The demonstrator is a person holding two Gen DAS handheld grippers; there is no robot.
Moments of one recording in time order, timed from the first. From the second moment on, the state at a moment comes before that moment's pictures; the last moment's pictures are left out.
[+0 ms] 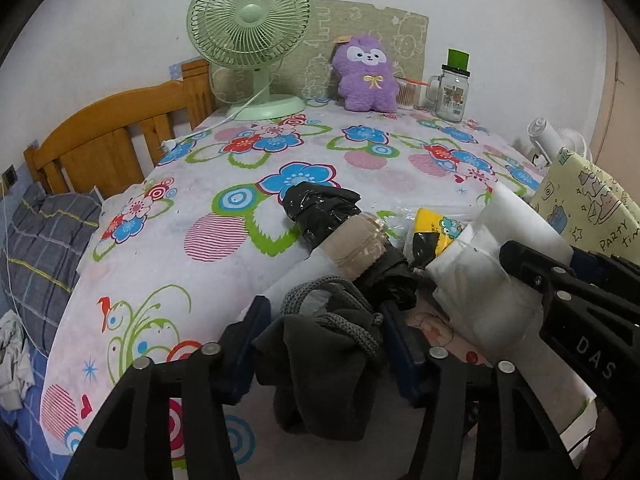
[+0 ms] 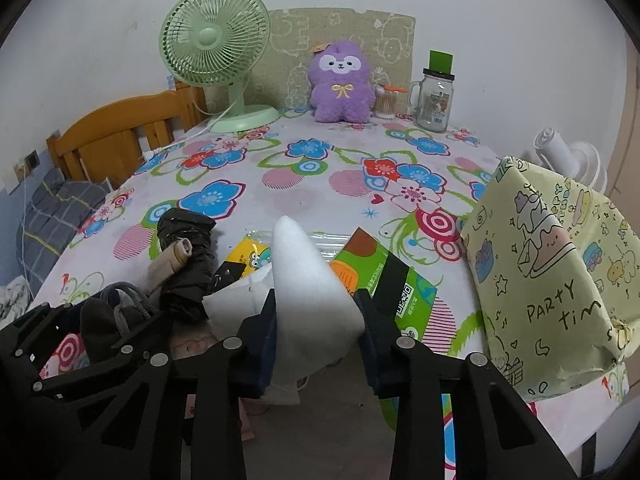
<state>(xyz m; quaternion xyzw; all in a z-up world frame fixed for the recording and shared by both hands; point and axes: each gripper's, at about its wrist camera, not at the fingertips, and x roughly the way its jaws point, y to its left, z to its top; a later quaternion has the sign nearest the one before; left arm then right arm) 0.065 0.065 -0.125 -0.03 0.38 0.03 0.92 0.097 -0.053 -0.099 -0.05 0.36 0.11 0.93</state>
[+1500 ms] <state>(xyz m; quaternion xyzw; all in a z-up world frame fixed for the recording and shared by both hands) 0.051 -0.005 -0.030 0.01 0.31 -0.02 0.95 0.061 -0.105 -0.013 -0.02 0.30 0.08 0.95</state>
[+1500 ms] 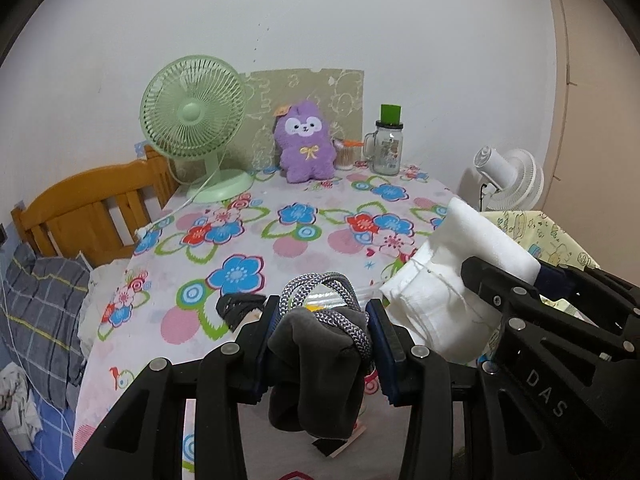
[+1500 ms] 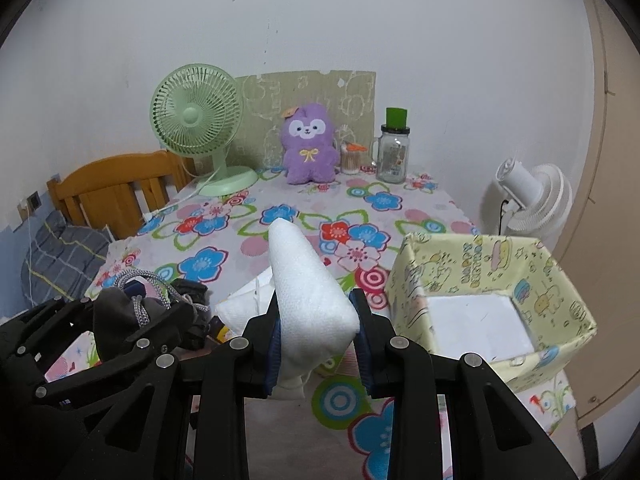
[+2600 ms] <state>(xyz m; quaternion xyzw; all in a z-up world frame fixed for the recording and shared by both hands) 0.080 -0.077 0.014 0.02 0.27 -0.08 0.96 0.082 -0.183 0.027 -0.02 0.27 0.04 0.96</state>
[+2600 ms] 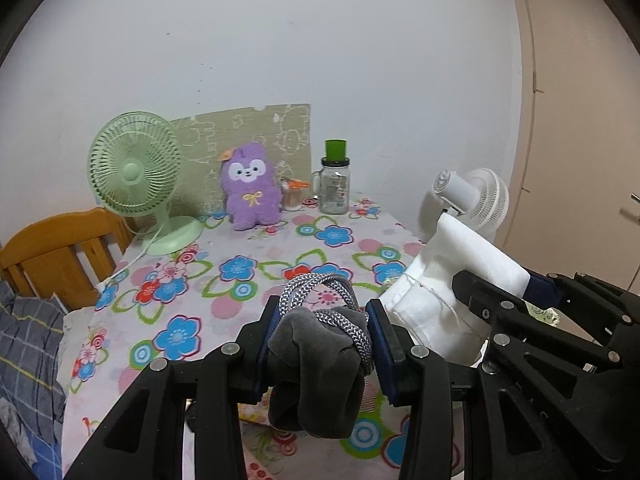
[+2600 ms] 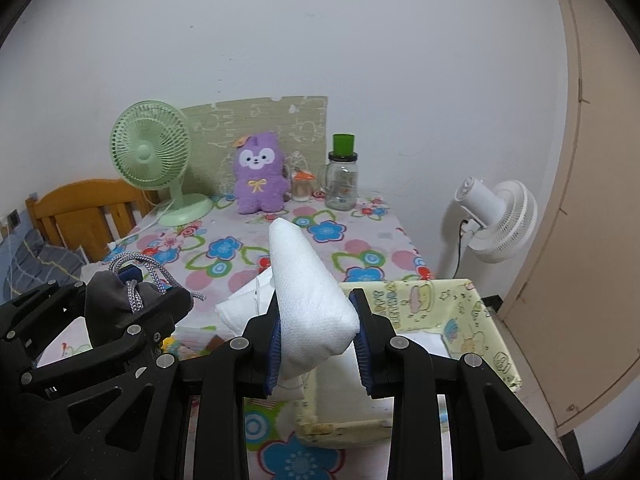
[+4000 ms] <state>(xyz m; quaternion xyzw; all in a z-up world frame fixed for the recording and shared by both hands) 0.143 -0.184 -0.041 0.06 0.34 -0.18 0.92 0.119 -0.275 -0.009 0.00 0.30 -0.03 0.95</state>
